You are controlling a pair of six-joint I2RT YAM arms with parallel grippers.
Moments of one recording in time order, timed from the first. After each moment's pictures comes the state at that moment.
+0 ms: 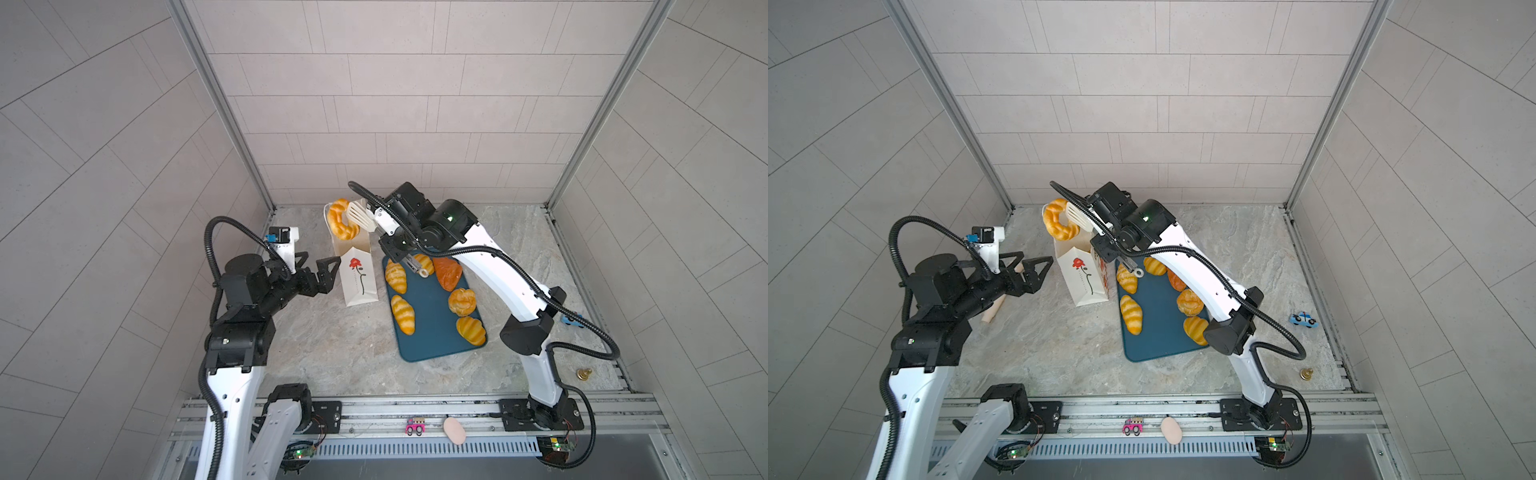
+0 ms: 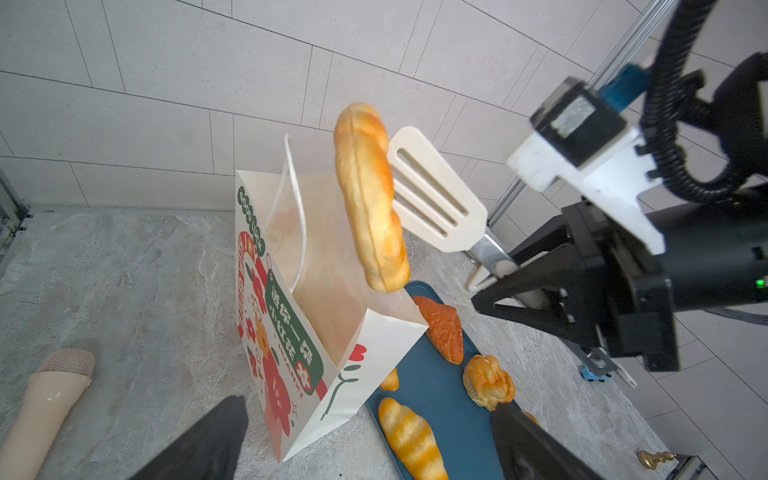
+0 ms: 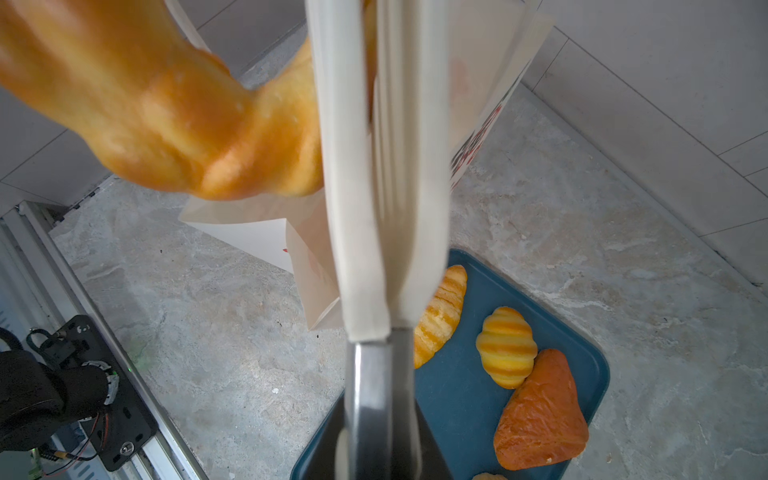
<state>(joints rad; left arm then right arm) 0.06 0.72 1.01 -0.61 0.51 -0.19 0.83 2.10 2.53 -1.31 0.03 0.06</state>
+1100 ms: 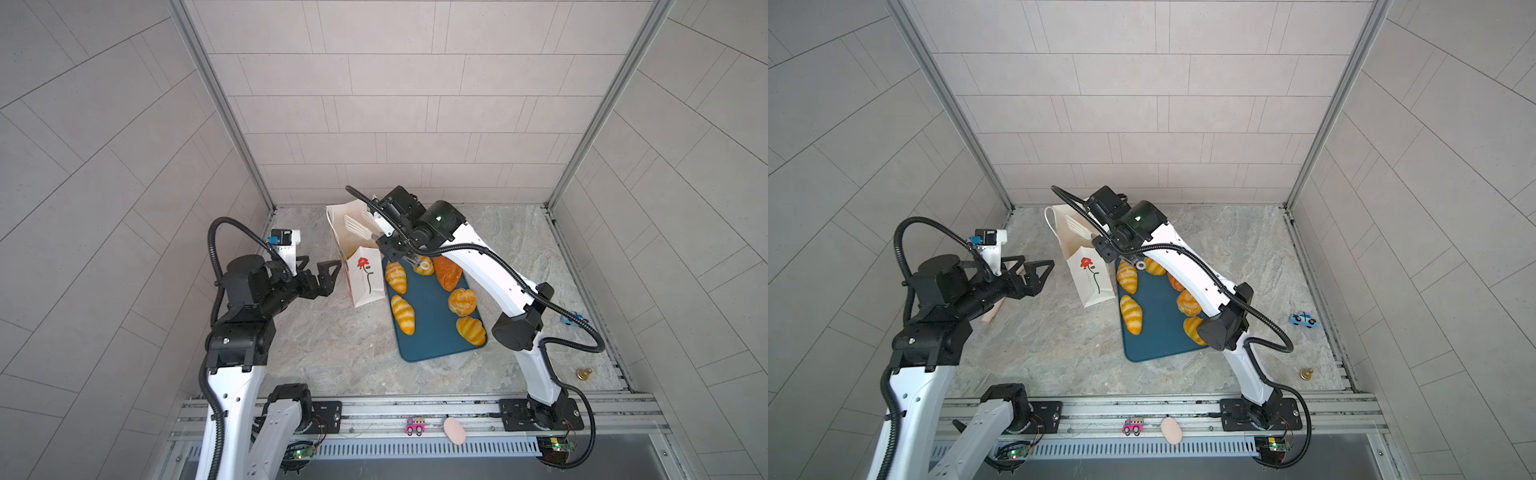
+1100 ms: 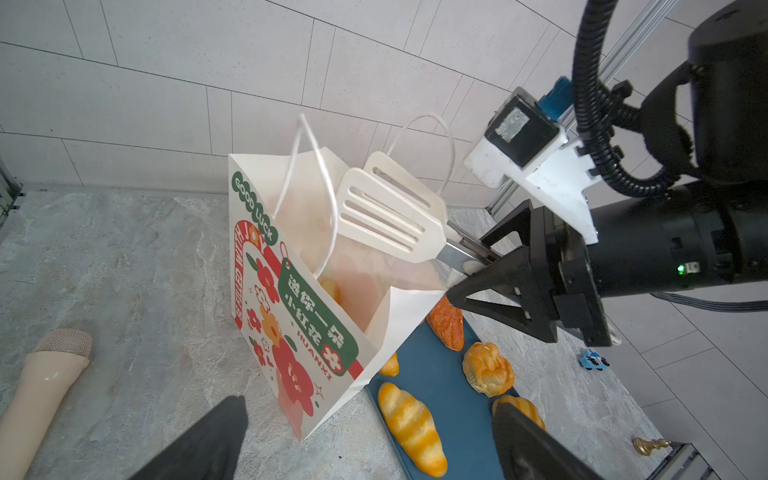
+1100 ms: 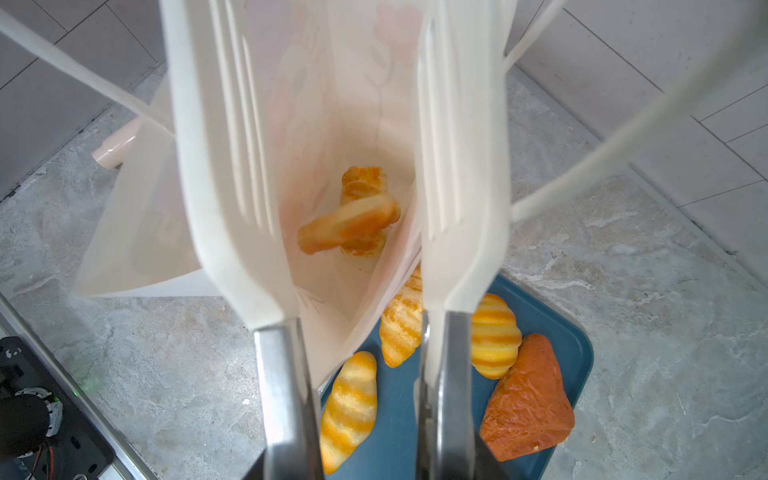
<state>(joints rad) 0.06 0.73 1.01 -0.65 0.52 -0.18 0.82 2.15 2.55 -1.33 0.10 0.08</state>
